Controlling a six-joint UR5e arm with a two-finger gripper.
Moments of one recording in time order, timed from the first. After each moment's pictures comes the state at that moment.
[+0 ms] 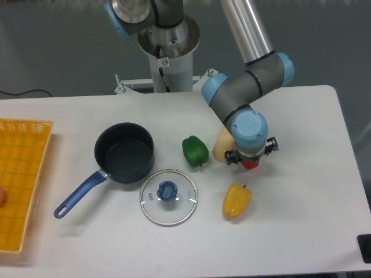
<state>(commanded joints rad) 2.62 -2.06 -1.72 -1.02 1.84 0.32</state>
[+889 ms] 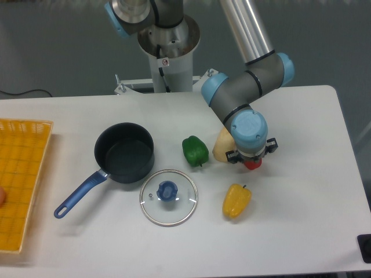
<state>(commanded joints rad) 2.60 -2.06 -1.70 -1.03 1.84 0.32</state>
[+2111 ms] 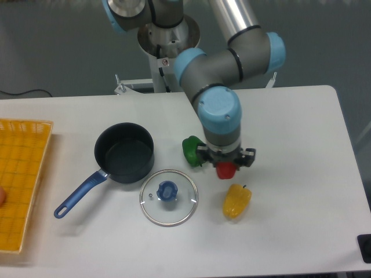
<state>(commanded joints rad) 2.41 -1.94 -1.50 -1.24 1.64 0.71</state>
